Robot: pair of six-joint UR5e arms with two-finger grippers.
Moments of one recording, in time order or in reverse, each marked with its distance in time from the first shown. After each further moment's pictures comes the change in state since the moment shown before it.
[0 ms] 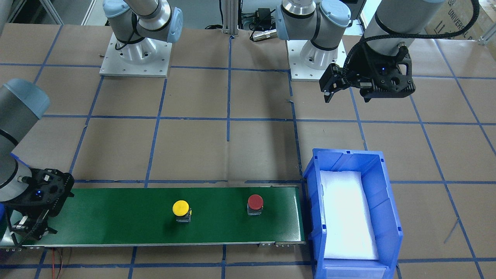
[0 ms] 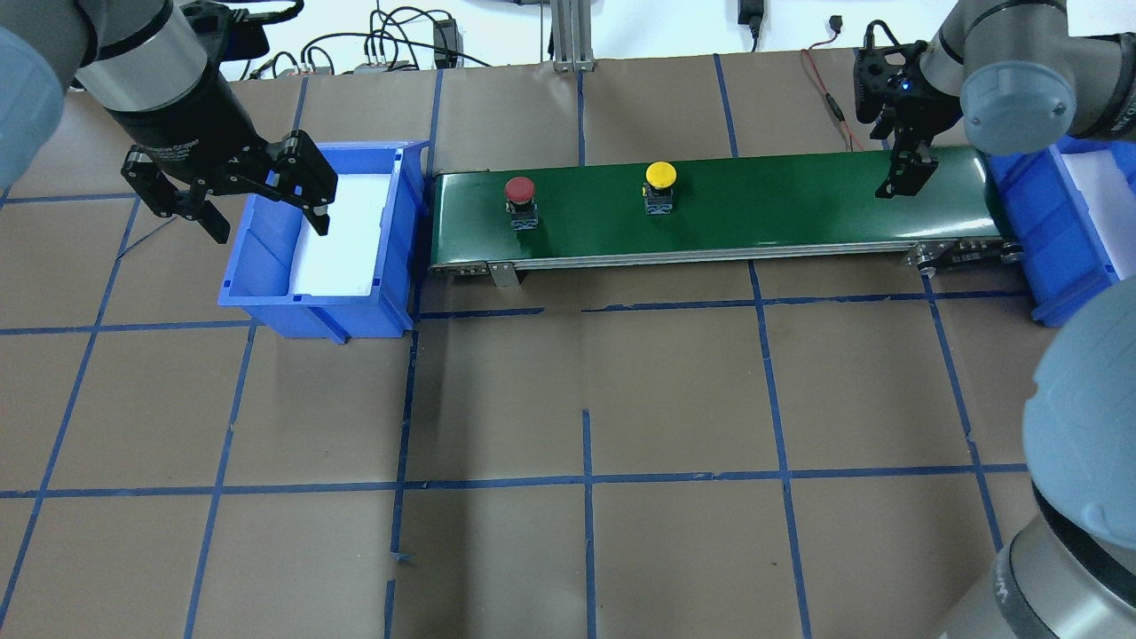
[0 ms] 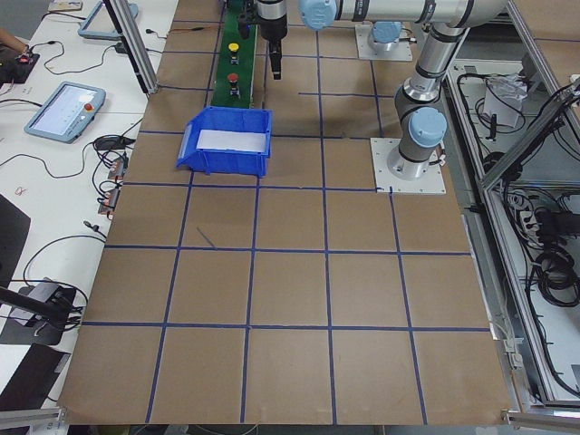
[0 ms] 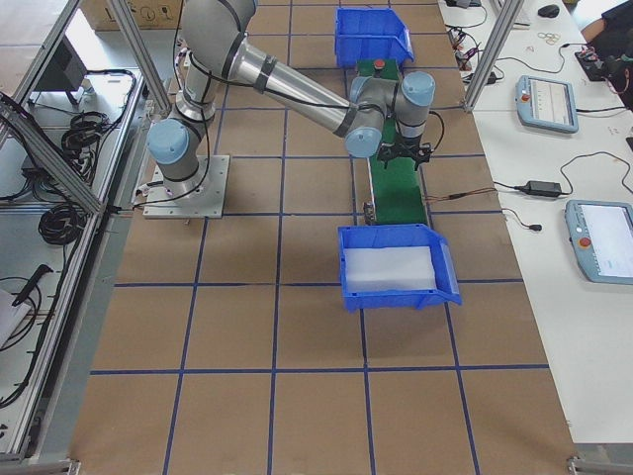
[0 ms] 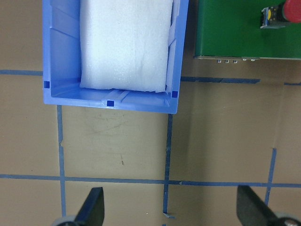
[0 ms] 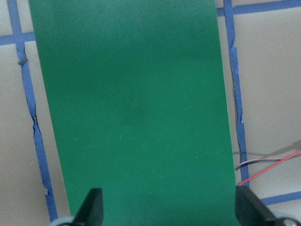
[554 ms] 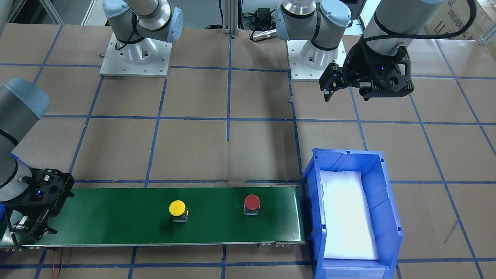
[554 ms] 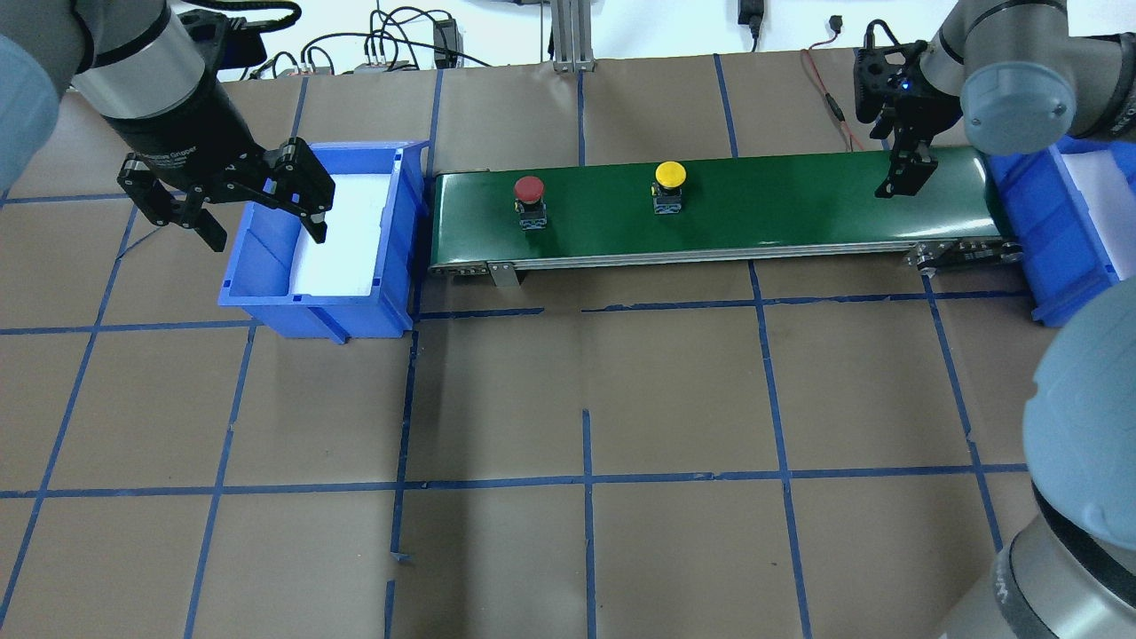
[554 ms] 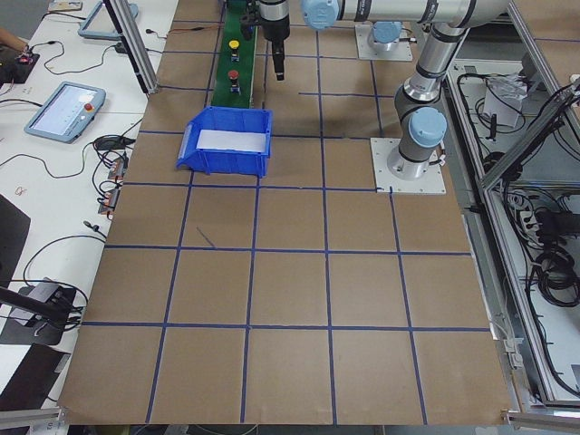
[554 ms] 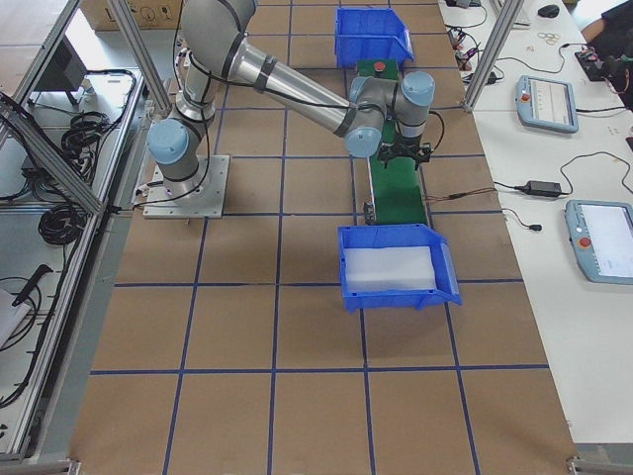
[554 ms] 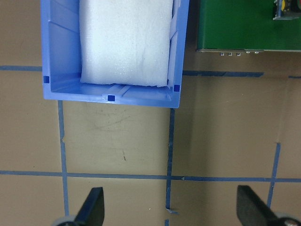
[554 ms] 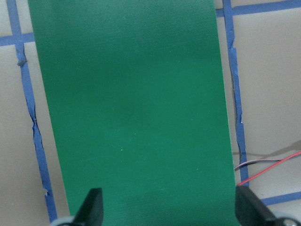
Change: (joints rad) left arm 0.003 0.008 -0.003 -0.013 0.002 -0.004; right arm 0.000 0.000 0.001 -0.001 0.003 0.001
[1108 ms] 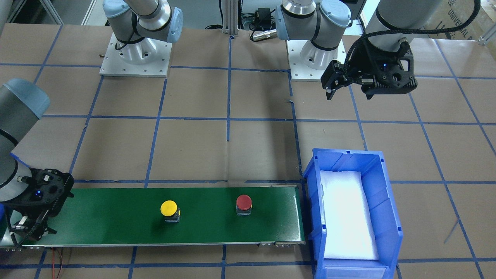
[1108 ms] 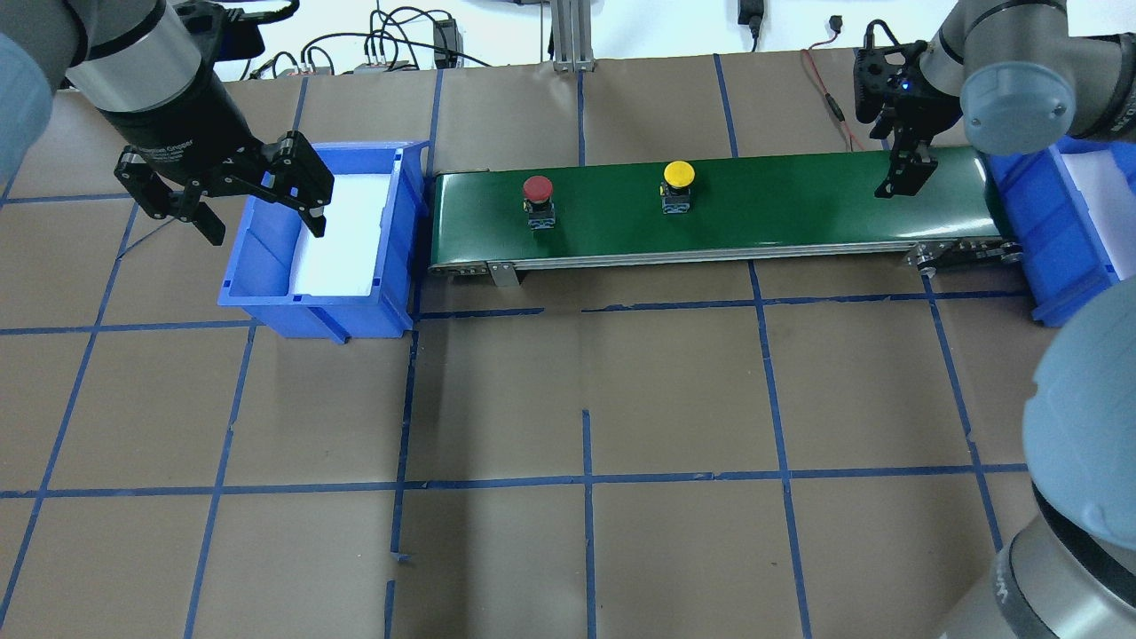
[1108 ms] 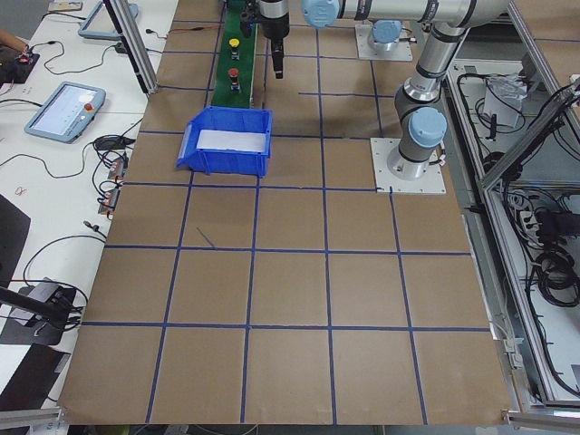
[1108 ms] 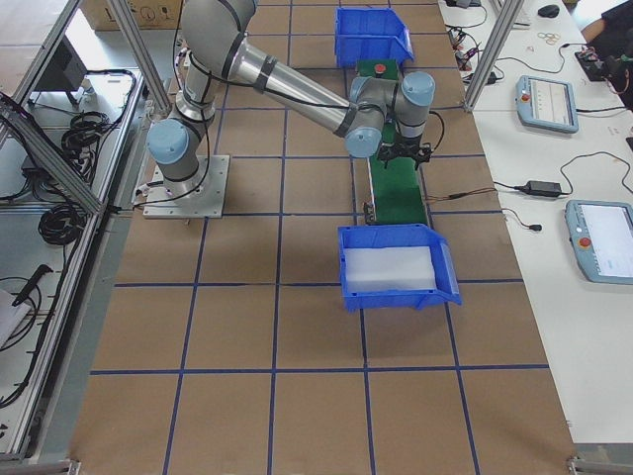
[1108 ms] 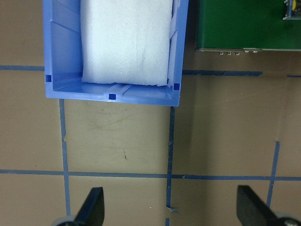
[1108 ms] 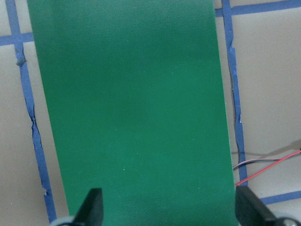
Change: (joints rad) left arm -0.002 0.001 0.008 0.002 0.020 0.007; right arm 0.000 -0.001 -0.001 -0.004 -0.002 0.000
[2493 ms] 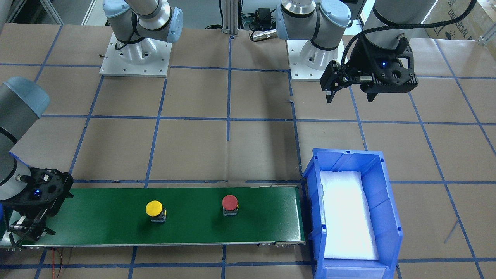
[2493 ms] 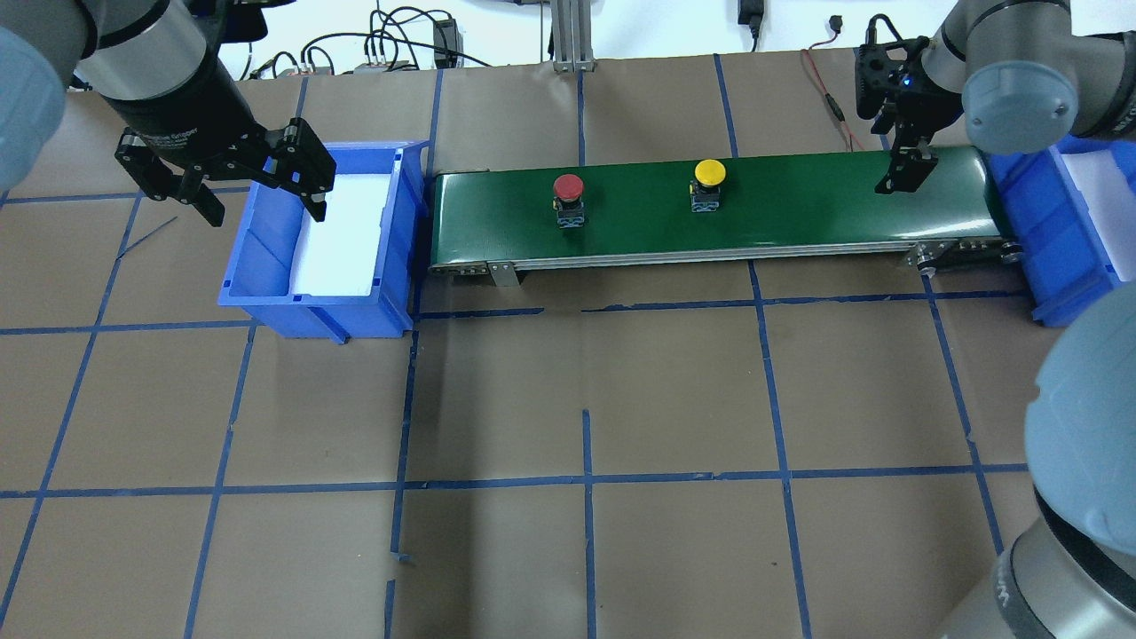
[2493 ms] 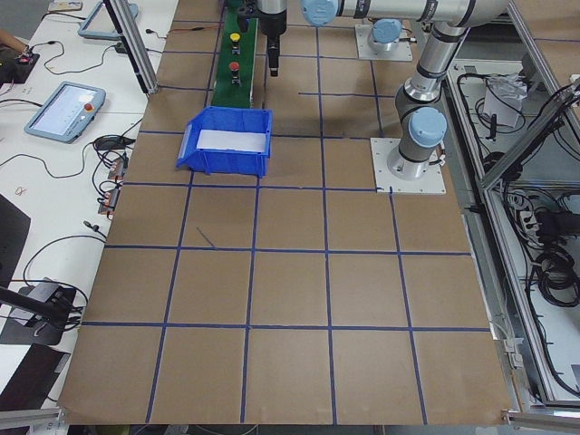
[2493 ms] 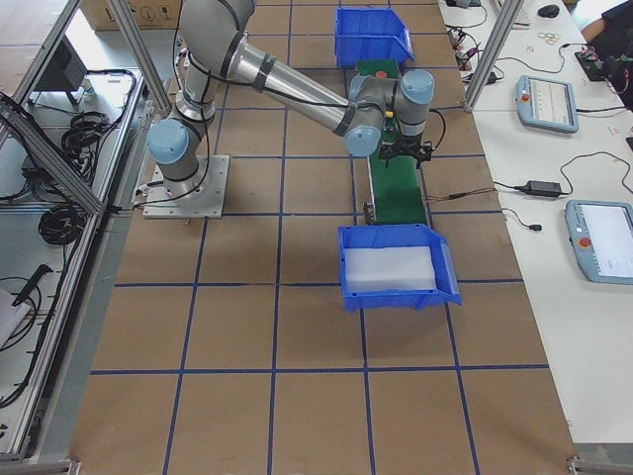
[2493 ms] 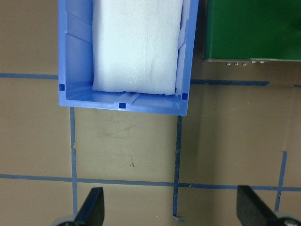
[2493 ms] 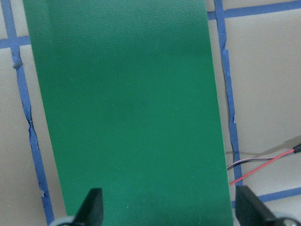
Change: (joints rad) left arm -0.018 -0.003 0.009 0.047 0.007 -0.003; right arm 0.000 -0.006 0.005 -0.014 0.006 0.009
